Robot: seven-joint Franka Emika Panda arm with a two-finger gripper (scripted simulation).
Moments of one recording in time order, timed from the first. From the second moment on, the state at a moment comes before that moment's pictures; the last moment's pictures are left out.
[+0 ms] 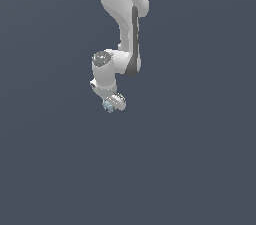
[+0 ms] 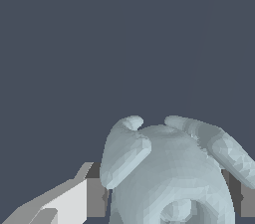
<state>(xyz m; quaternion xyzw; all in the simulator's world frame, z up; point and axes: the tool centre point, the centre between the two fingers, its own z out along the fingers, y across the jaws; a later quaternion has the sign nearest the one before) -0.102 -0.096 0.041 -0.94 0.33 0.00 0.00</state>
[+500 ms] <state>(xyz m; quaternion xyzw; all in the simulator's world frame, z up) -0.101 -0.098 0.045 -0.94 0.33 0.00 0.00</state>
